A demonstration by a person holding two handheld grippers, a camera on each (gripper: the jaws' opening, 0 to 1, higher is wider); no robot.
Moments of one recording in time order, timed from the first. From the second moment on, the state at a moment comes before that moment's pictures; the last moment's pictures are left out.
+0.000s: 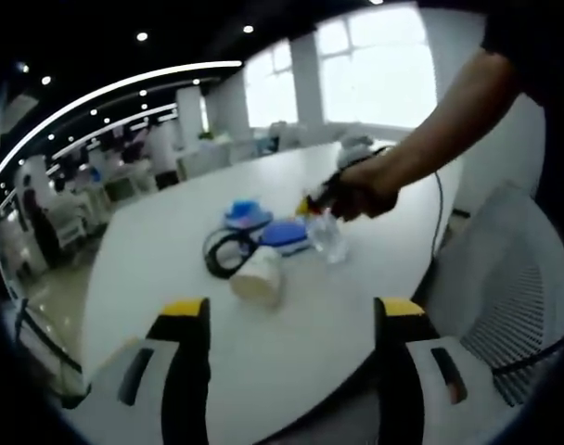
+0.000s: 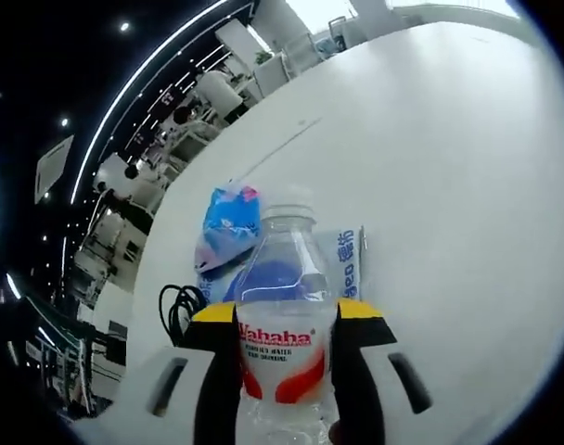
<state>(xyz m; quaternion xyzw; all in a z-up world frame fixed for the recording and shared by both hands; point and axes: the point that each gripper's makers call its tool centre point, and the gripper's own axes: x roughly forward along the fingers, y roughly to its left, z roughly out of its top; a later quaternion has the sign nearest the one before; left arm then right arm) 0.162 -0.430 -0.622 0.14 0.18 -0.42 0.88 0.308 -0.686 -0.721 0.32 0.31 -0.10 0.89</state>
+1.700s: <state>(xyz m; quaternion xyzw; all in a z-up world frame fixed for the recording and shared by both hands) 0.210 -0.513 -0.586 0.09 0.16 -0.50 0.85 0.254 -0.524 -0.558 0.23 0.15 0.21 0.94</state>
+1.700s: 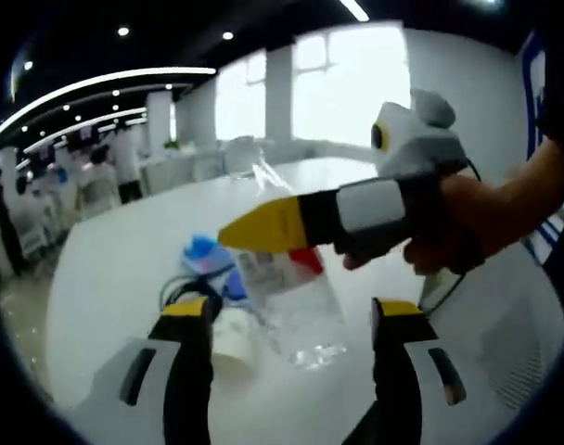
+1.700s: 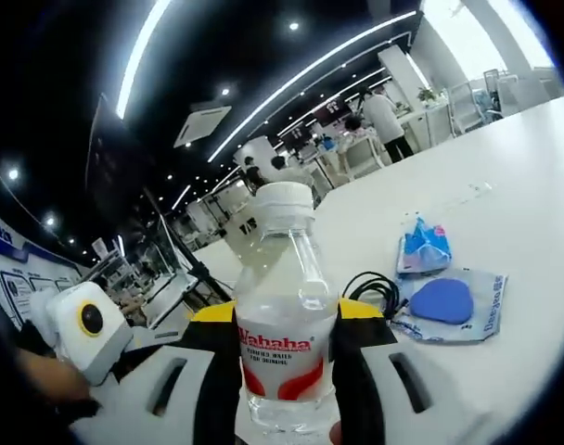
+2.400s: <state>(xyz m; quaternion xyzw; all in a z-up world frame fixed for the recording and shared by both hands) 0.213 -0.519 -0.538 0.11 0.07 -0.49 0.86 0.242 -0.506 -0.510 0.23 0.13 0.25 0.93</state>
